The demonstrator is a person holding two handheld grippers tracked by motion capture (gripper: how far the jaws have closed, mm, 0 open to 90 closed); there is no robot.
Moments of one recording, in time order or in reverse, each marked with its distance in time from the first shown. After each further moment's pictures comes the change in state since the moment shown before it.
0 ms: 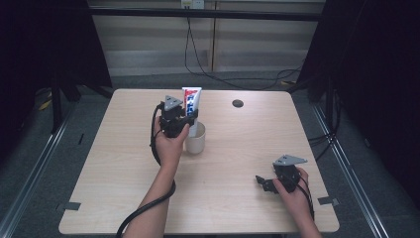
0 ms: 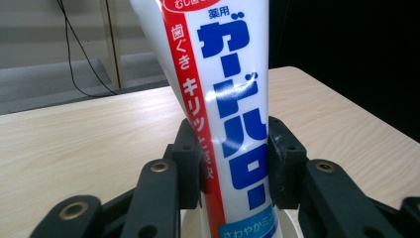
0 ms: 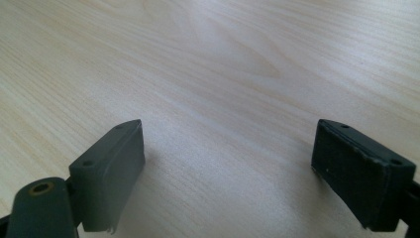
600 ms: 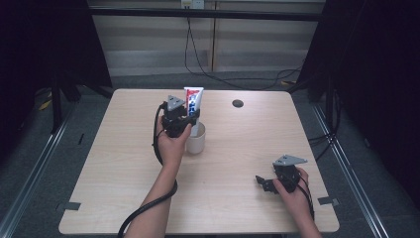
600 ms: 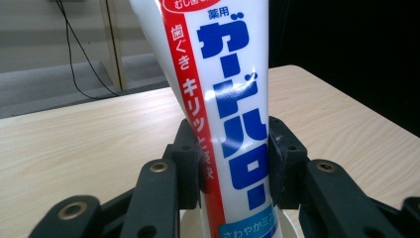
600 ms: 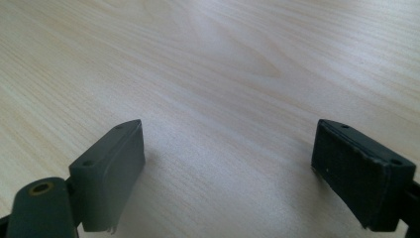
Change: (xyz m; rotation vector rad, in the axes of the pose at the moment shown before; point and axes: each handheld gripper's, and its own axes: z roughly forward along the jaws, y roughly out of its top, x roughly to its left) left arm -0.003 0.000 0.006 0.000 0.011 0.030; right arm 0.000 0.000 0.000 -0.002 0.002 -0.003
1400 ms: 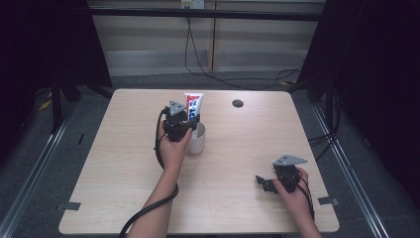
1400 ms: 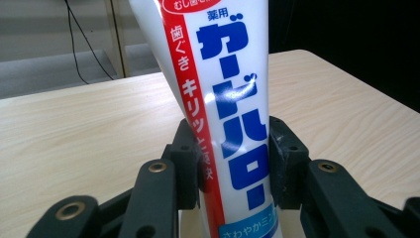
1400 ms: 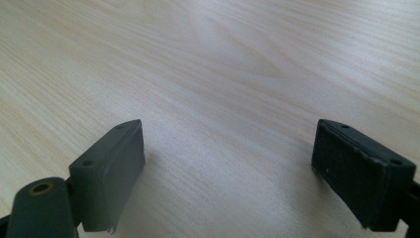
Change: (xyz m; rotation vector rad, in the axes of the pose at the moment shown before) left arm 0.001 -0.020 0.009 0.035 0.013 -0.015; right arm 0.000 0.000 0.000 -0.001 0.000 -0.001
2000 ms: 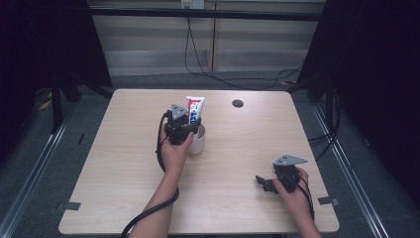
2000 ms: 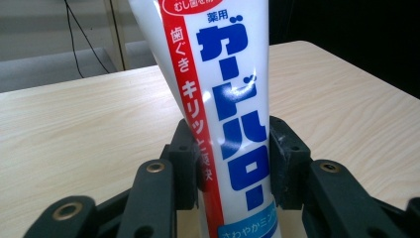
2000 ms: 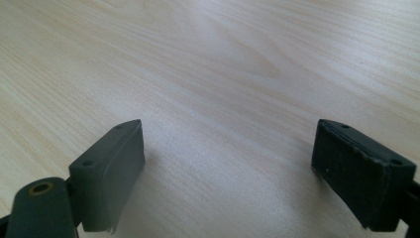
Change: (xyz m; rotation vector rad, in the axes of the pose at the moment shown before) left arm -0.005 -0.009 0.002 0.010 0.006 0.027; right arm 0.000 0.000 0.000 -0.001 0.000 -0.002
